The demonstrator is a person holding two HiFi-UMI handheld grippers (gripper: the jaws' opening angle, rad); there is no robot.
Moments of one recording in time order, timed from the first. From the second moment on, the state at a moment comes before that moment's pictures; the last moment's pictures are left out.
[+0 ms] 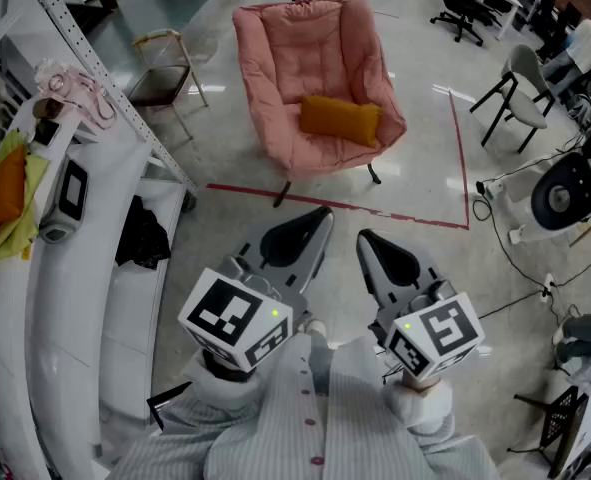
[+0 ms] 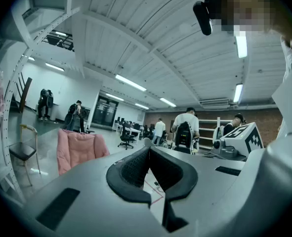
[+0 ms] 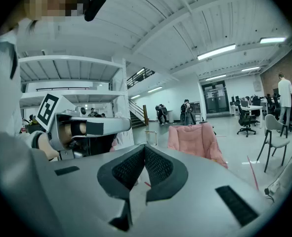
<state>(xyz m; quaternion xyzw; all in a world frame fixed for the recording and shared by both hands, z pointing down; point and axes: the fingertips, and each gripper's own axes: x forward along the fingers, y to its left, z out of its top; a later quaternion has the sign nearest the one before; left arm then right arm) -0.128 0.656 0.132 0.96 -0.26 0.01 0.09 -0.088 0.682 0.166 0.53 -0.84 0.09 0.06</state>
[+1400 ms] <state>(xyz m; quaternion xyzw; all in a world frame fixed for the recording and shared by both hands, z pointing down) -0.091 0.557 0.133 0.96 -0.27 0.01 0.07 -0.041 0.589 0.174 0.54 -0.84 0.09 0.05</state>
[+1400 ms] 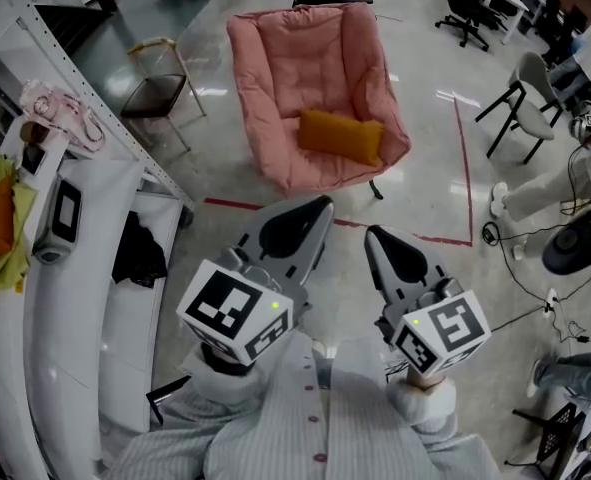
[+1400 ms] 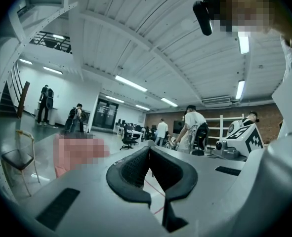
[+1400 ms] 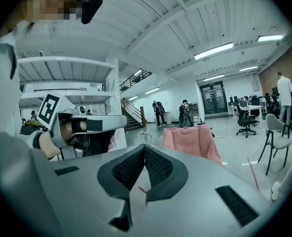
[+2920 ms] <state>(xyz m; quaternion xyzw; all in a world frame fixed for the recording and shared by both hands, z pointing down) -0.075 0.201 0.167 0.96 -0.26 0.02 0.11 0.021 0.248 0.207 0.60 -0.79 0.13 0.07</state>
